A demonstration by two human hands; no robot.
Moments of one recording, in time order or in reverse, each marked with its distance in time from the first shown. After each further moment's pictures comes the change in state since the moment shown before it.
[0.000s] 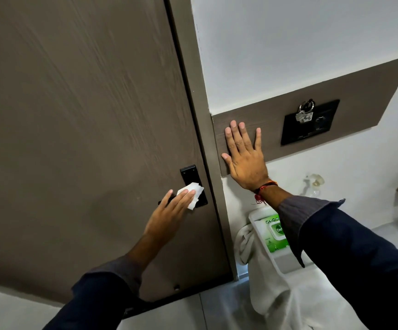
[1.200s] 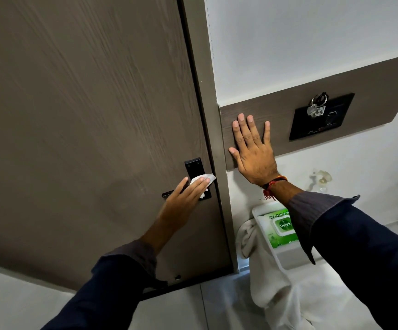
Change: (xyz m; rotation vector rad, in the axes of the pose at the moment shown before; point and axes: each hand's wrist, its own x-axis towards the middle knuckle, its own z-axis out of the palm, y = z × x) left_hand 0.029 0.010 0.000 0.000 0.014 0.066; right_hand -0.001 0.006 -0.004 -0.052 -0.020 -0.039
